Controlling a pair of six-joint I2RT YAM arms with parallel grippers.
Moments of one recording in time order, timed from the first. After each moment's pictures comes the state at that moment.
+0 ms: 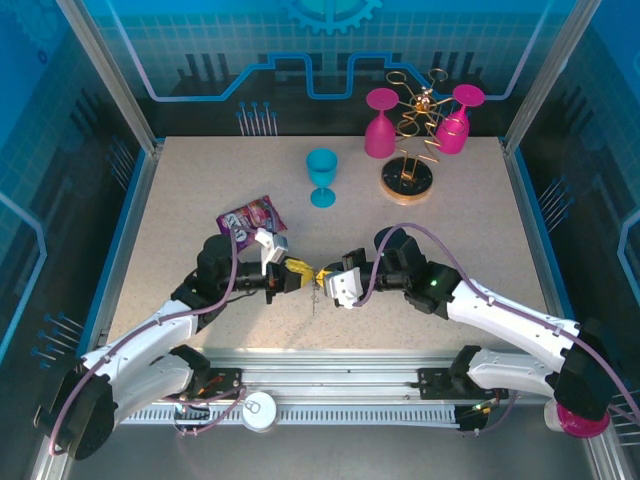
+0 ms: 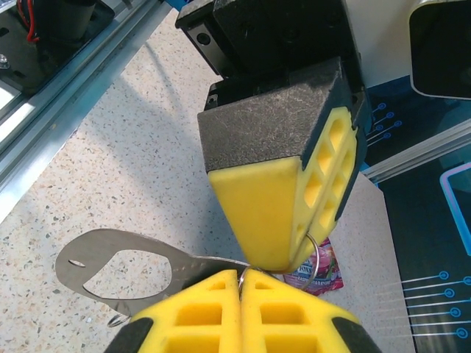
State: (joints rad) left arm -0.47 0.96 0.45 0.32 0.86 -0.20; right arm 0.84 1.11 0.77 -0.11 -0.46 -1.00
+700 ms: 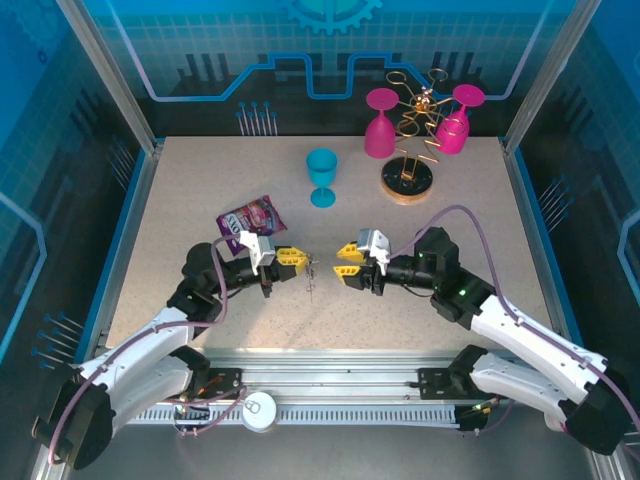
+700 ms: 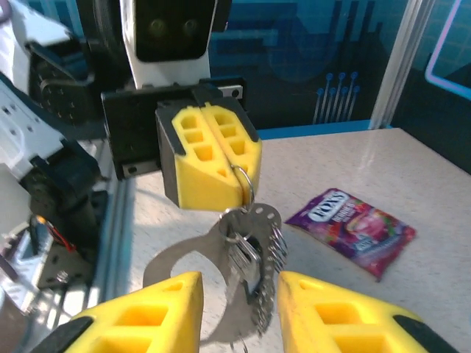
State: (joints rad) left arm -0.45 0.91 0.39 0.59 0.79 -0.06; right arm 0.71 0.93 0.68 0.06 -0.57 -0.12
